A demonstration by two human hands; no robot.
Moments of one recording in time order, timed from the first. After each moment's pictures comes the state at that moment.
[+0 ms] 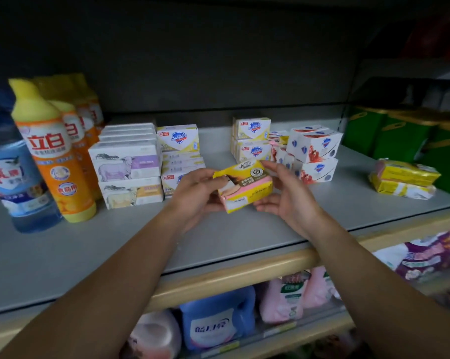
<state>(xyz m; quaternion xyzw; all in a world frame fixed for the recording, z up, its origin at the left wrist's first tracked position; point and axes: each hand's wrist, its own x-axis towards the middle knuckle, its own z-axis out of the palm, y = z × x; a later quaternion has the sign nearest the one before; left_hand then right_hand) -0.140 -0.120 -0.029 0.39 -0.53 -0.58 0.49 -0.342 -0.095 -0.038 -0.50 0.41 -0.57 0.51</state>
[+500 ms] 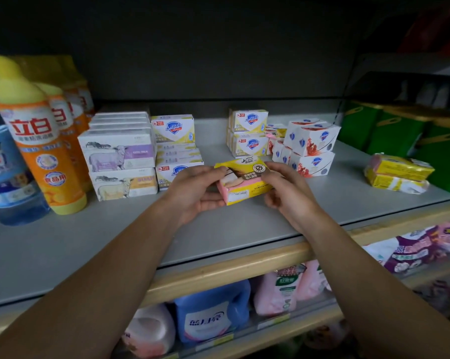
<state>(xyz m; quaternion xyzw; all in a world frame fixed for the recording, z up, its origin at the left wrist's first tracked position) -0.137 -0.130 -0.037 0.40 -0.49 -0.64 0.43 -0.338 -0.105 -0.054 -0.49 0.46 -0.59 0.44</state>
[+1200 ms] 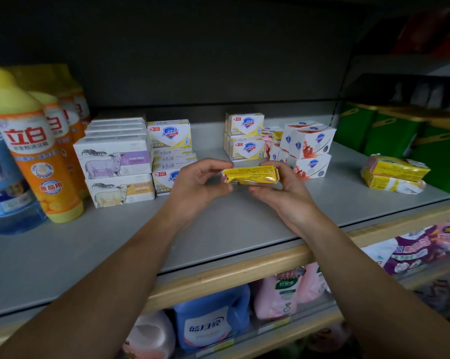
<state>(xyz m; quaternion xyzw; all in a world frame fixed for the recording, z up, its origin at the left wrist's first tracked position) -0.142 -0.125 -0.037 0.30 -0.67 -0.43 0.52 -0.345 -0.106 -0.062 -0.57 0.41 -0.59 0.39</state>
